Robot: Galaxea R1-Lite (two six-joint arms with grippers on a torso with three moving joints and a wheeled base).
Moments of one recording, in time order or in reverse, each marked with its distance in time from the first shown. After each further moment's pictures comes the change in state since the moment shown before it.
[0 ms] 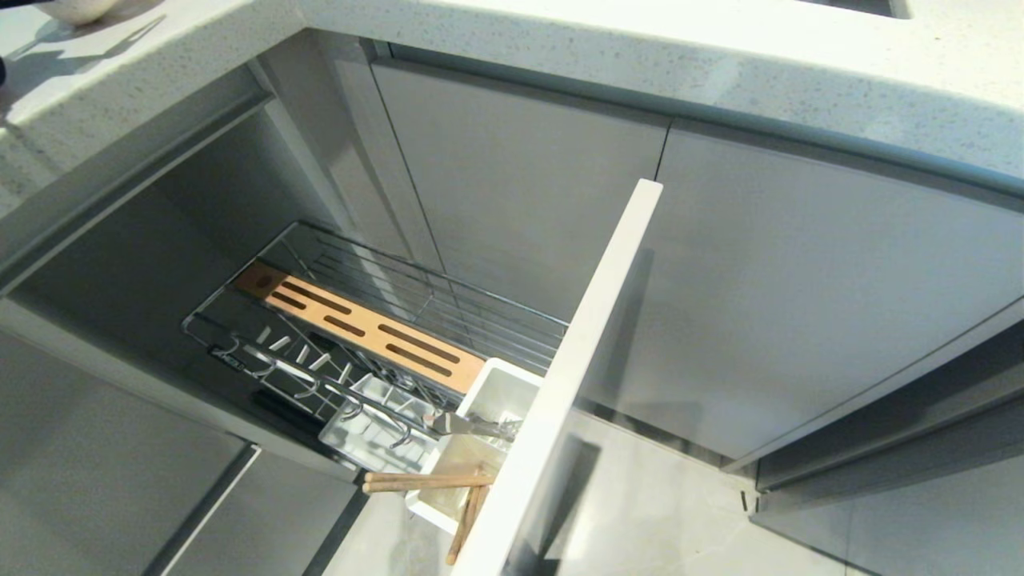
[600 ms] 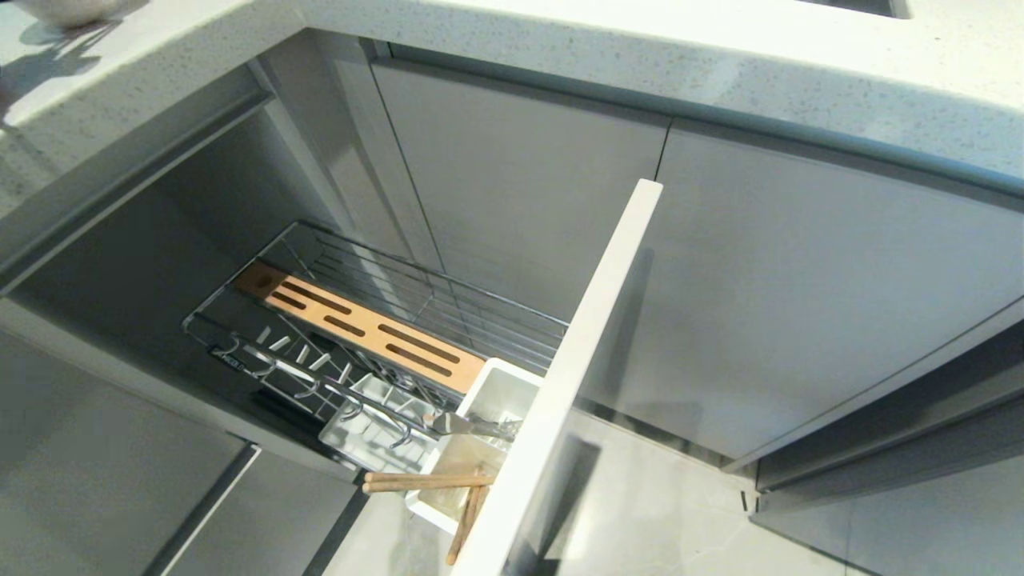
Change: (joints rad) left arm 0.001 -0.007 0.000 -0.003 0.004 -0.021; right arm 0.000 0.000 0.000 0.000 0.000 0.000
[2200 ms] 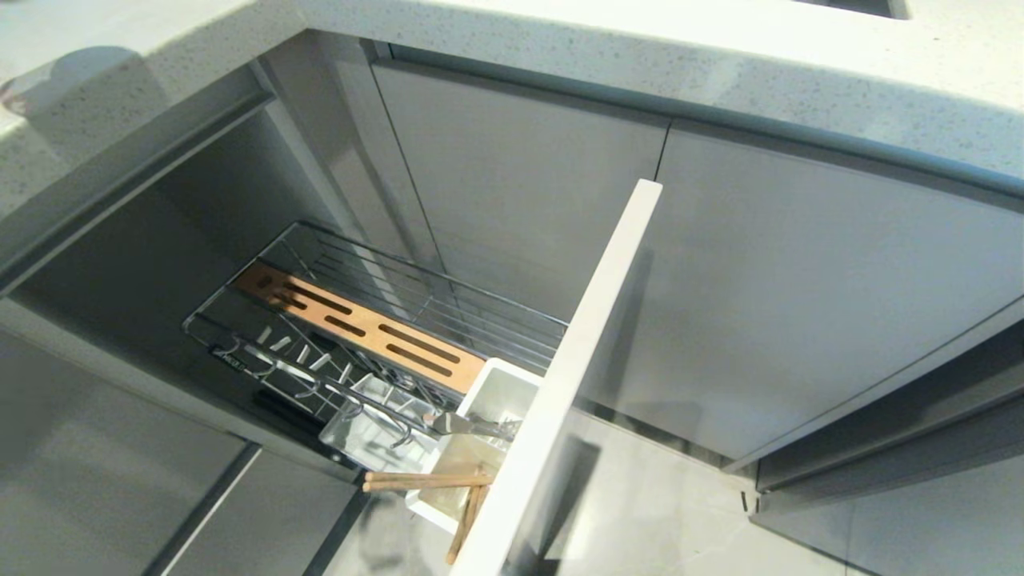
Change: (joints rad) left arm -0.550 -0.434 0.412 -0.184 0.449 -0.311; right arm 0.000 0.000 0.000 0.000 0.000 0.000
